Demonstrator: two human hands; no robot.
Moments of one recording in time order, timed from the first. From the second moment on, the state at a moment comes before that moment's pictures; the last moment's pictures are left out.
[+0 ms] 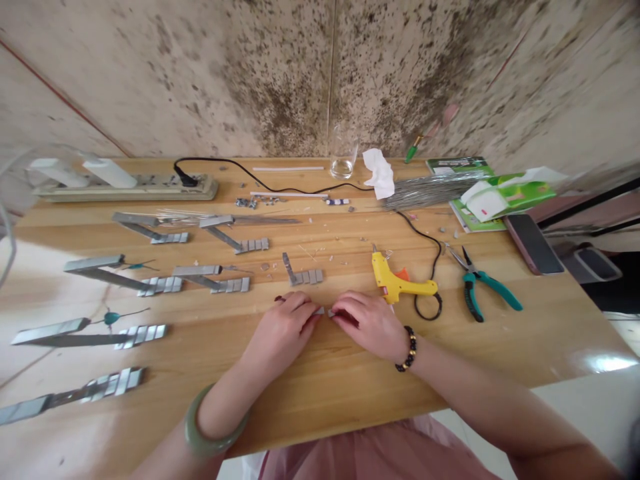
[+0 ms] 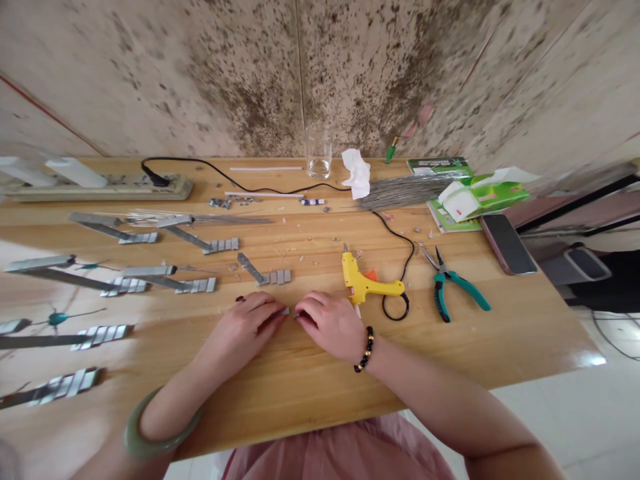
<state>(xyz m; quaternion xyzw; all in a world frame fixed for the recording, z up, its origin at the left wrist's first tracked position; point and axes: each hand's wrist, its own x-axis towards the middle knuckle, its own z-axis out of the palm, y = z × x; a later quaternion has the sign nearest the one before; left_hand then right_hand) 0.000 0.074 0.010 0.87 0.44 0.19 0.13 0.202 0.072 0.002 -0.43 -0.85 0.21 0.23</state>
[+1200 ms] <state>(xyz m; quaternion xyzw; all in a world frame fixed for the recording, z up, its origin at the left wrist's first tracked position) 0.001 0.074 0.005 0.86 0.45 0.17 0.16 0.194 0.070 -0.004 -0.48 -0.83 0.19 0.23</state>
